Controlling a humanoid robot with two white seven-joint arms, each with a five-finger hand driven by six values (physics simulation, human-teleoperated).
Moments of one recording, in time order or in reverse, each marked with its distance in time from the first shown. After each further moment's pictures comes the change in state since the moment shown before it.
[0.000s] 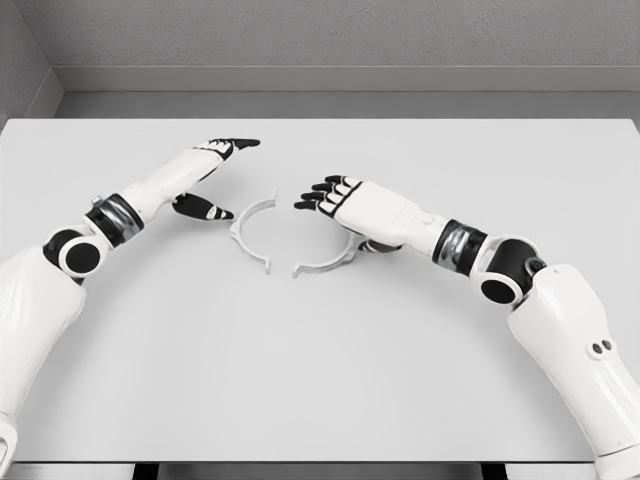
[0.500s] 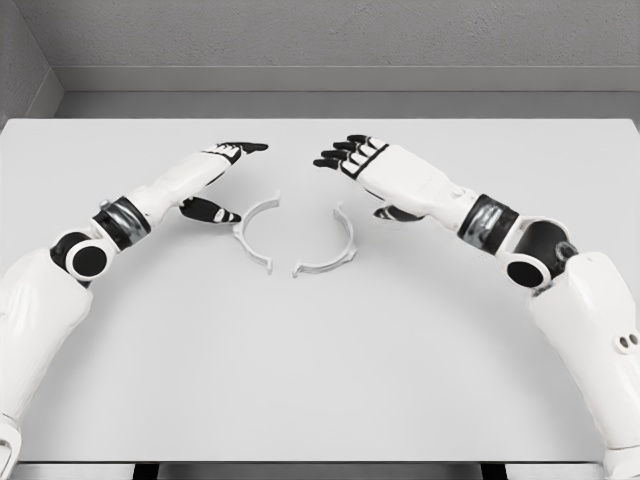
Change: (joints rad) left arm 0.020 -0.011 -0.007 -0.021 -0.001 0.000 0.000; right arm -0.002 -0.036 -0.126 -0.080 -0.051 0.000 0.001
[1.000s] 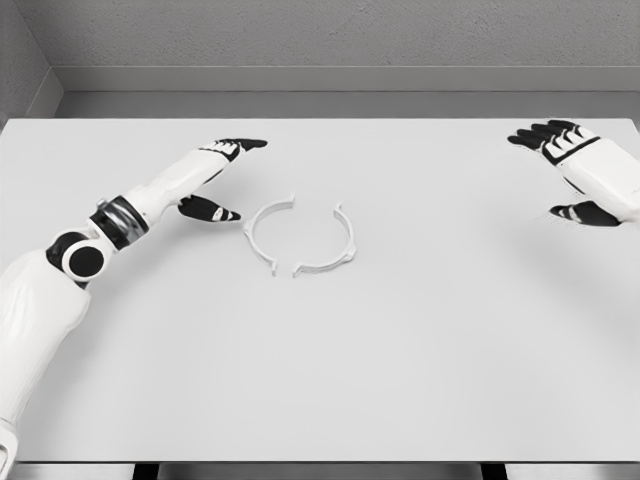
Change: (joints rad) left arm 0.009 0.011 0.009 -0.030 0.012 0.000 0.000; right arm 0.284 -0.346 -0.383 -0.124 -0.236 0.000 0.000
